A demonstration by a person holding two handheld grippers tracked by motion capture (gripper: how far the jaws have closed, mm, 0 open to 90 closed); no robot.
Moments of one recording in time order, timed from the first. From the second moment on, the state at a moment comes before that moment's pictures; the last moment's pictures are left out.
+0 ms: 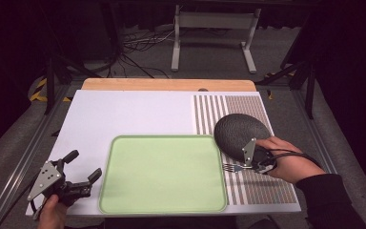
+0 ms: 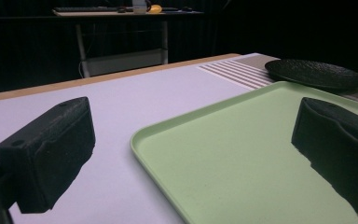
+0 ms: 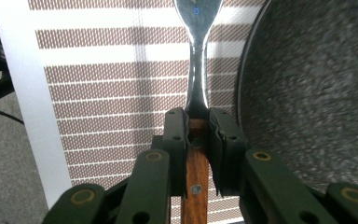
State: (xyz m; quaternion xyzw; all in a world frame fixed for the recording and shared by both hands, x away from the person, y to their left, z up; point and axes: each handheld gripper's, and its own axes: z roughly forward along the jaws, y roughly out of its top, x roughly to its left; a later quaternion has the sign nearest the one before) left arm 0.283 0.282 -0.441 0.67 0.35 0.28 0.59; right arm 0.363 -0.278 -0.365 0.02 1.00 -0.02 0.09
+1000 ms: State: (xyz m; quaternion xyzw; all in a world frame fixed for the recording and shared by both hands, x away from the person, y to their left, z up) left arm 0.284 0.283 -0.441 0.67 0.35 0.28 0.59; right arm 0.374 -0.202 -0.337 -0.02 0.99 0.01 0.11
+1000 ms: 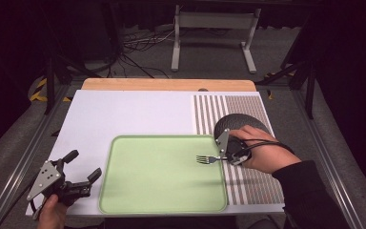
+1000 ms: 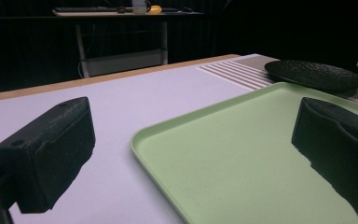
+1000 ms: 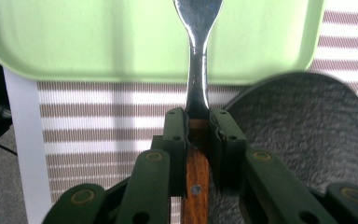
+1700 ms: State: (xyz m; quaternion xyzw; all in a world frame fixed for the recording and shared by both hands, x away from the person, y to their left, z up) left arm 0.283 0.283 -0.441 0.67 0.35 0.28 0.59; right arm 0.379 -0.162 -0.339 0.07 0.99 0.06 0.07
